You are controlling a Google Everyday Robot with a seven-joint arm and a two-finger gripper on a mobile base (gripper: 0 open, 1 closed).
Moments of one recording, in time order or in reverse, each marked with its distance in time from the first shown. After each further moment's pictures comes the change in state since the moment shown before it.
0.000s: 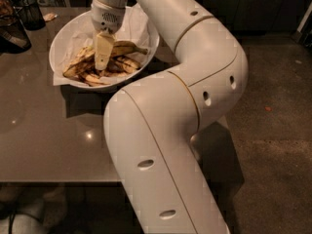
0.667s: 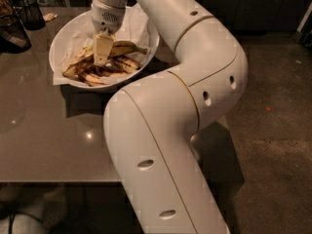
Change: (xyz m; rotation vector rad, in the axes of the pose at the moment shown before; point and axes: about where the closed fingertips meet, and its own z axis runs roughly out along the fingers) arm 0.000 0.000 0.000 0.000 0.000 0.000
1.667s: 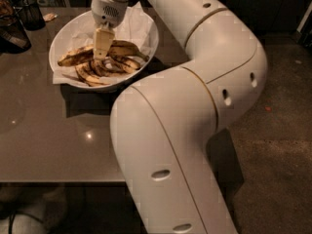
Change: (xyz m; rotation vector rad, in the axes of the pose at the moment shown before) arm -0.007 0.003 -0.022 0.070 -0.026 0.010
